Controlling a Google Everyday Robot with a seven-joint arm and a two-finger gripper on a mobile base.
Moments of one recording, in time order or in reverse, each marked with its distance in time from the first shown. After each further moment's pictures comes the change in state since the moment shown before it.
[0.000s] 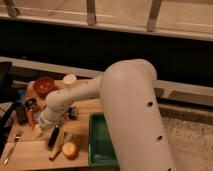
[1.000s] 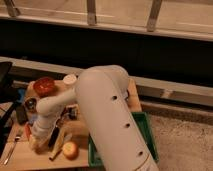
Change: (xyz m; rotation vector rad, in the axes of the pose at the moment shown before) arm 0.024 0.006 0.074 -0.043 0.196 0.114
